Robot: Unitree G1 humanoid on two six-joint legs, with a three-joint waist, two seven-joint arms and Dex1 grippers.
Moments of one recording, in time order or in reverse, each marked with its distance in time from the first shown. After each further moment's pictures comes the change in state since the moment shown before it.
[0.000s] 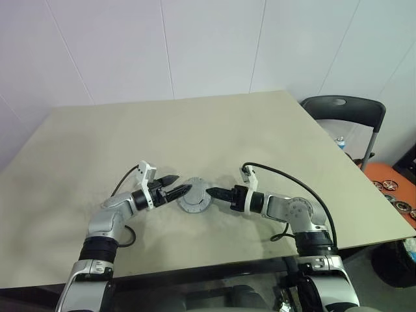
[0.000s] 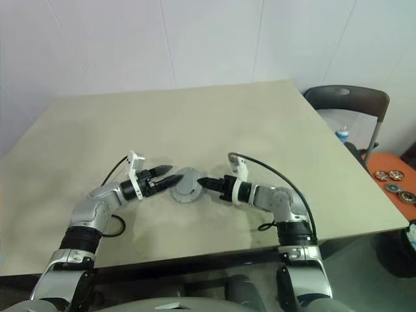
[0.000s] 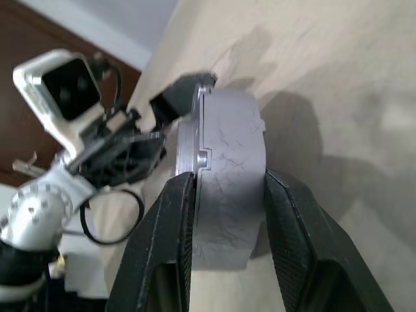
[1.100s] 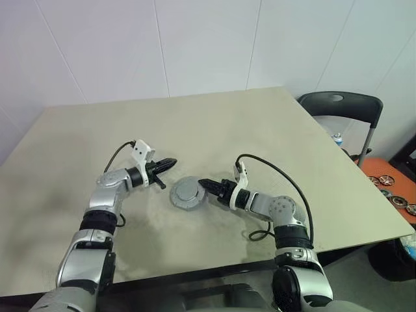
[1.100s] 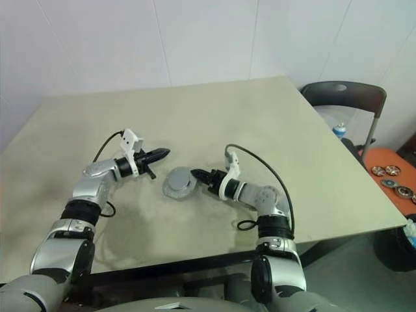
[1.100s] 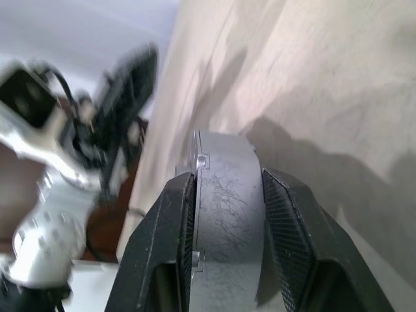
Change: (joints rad) left arm -0.219 0.052 -0.008 0.285 0.150 -0.268 0.034; right arm -0.095 0.249 -0.264 0.219 -0.030 -0.049 -0.158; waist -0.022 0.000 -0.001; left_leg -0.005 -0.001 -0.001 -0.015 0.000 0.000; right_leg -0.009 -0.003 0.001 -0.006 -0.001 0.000
